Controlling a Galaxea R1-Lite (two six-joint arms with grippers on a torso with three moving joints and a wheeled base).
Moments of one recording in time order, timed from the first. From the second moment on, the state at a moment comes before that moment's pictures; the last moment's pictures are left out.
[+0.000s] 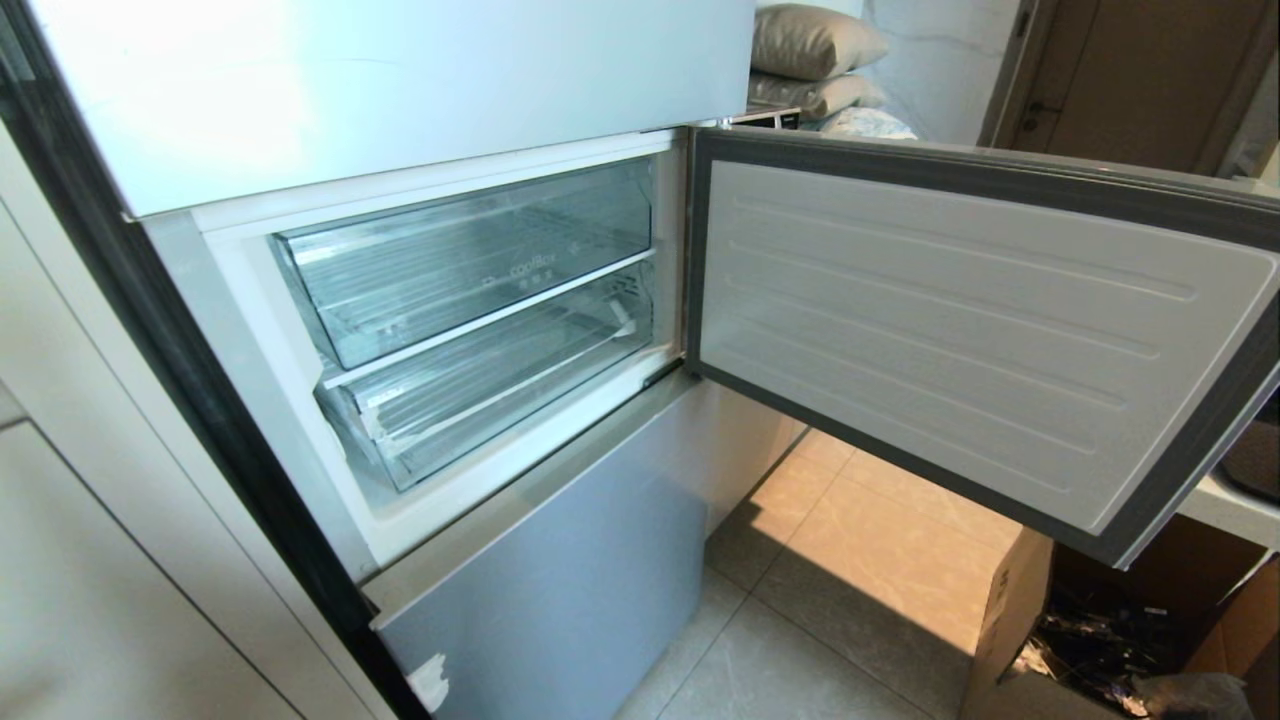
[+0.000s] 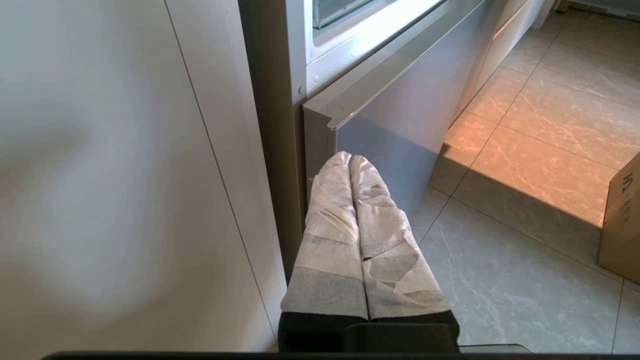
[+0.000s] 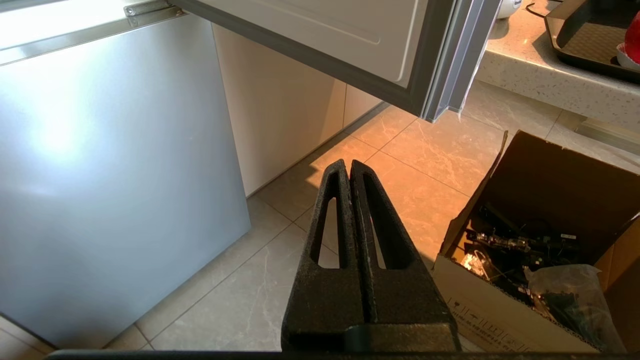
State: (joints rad) left arm 0.00 0.00 -0.05 0.13 0.01 -0.01; right arm 0.00 0.00 0.00 0.00 0.00 0.00
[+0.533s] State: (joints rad) left arm 0.00 0.00 -0.05 0.13 0.01 -0.01; right arm 0.00 0.00 0.00 0.00 0.00 0.00
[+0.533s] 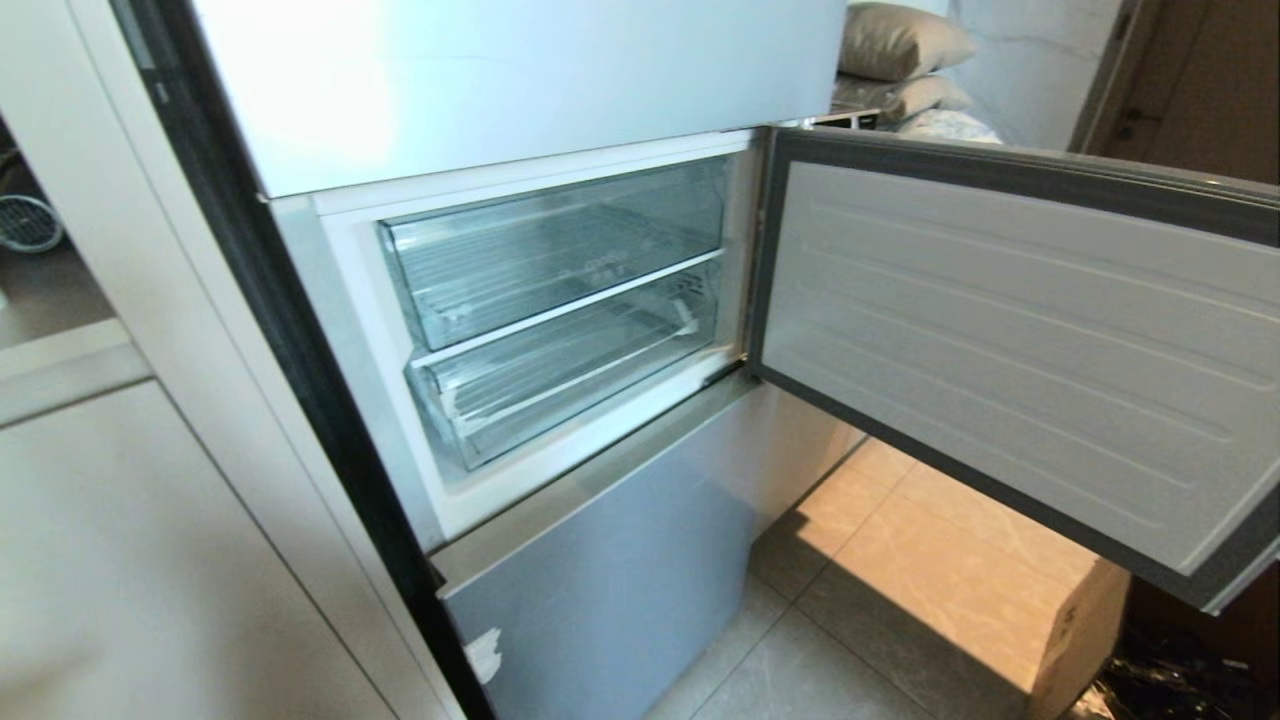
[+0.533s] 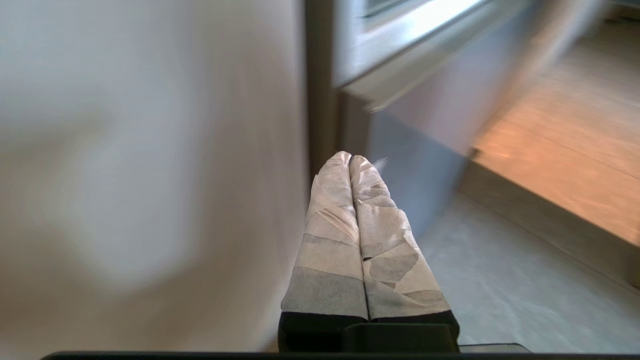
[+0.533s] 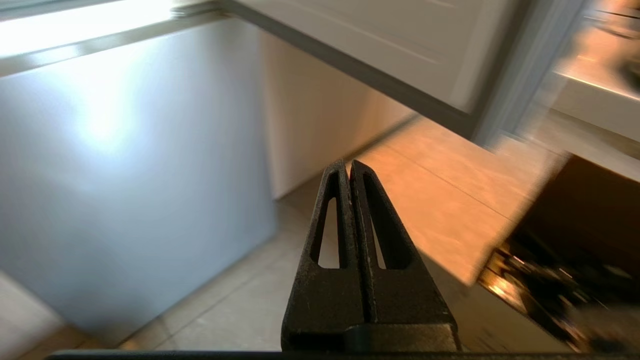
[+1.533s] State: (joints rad) left arm 0.00 0.00 -0.05 0.13 0.01 -0.01; right arm 0.00 0.00 0.00 0.00 0.00 0.00
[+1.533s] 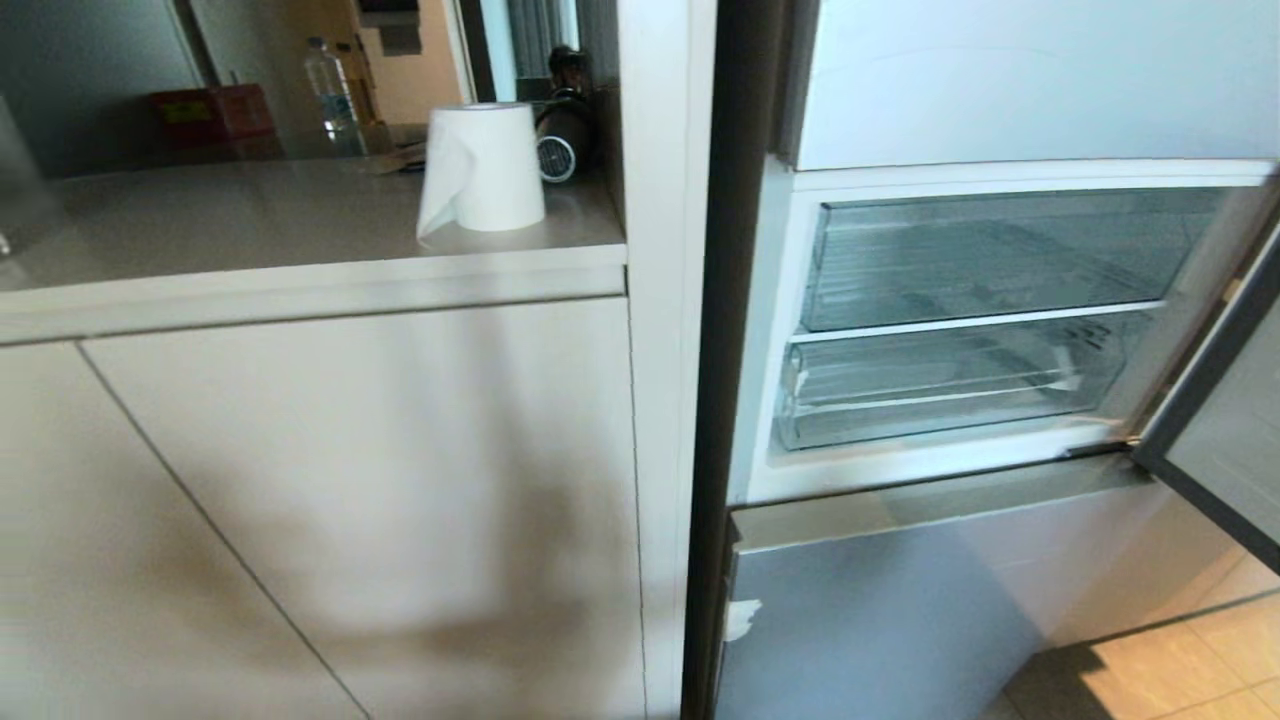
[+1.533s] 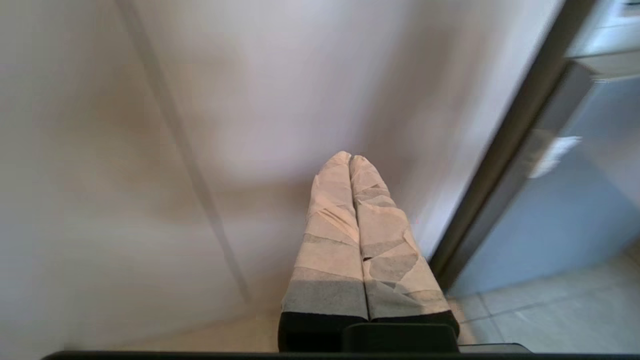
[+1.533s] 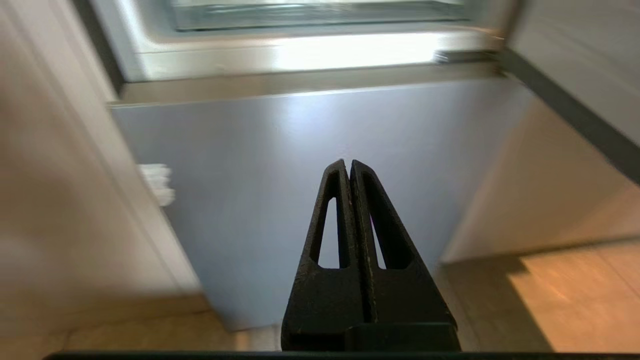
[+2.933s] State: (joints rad) left arm 0.00 0.00 -0.05 0.13 0.01 -0.01; right arm 0.00 0.69 -0.31 -0.20 0.11 0.07
